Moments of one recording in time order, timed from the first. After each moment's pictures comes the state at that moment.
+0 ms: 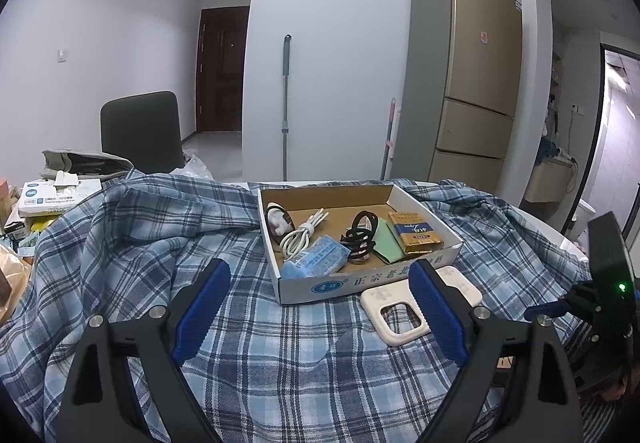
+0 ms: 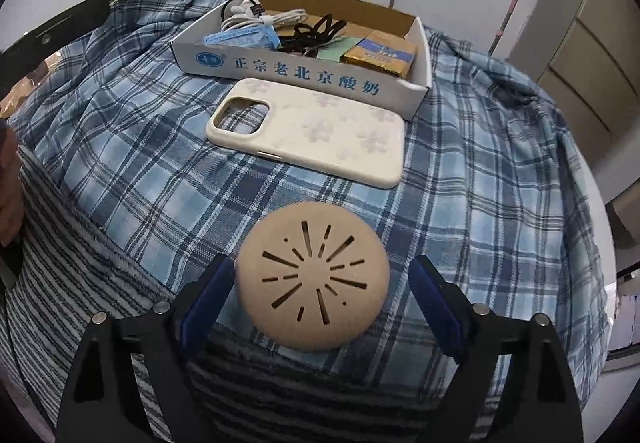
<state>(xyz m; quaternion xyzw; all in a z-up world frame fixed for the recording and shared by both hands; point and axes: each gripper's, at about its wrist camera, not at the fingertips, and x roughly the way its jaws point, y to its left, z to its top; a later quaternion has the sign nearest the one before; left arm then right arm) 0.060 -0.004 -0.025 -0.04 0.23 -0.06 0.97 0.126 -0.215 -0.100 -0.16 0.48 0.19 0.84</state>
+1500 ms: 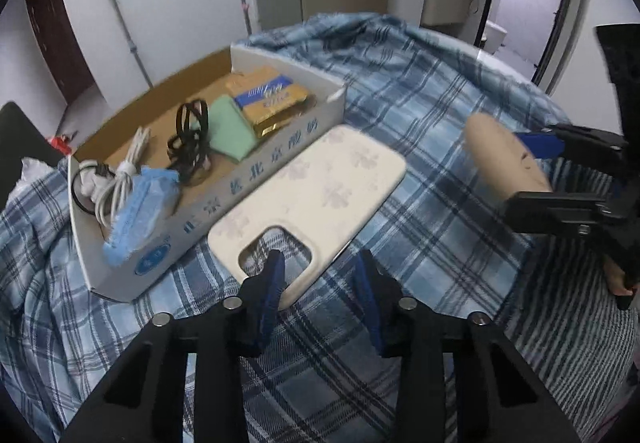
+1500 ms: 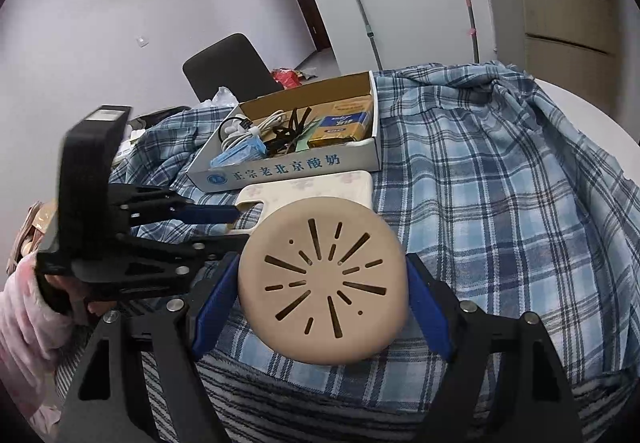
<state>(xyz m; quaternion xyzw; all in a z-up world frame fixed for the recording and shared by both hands) 0.126 -0.119 -0.077 0.15 0.44 -0.27 0.84 0.121 -0.287 -0.075 0.06 0.38 0.24 0.89</state>
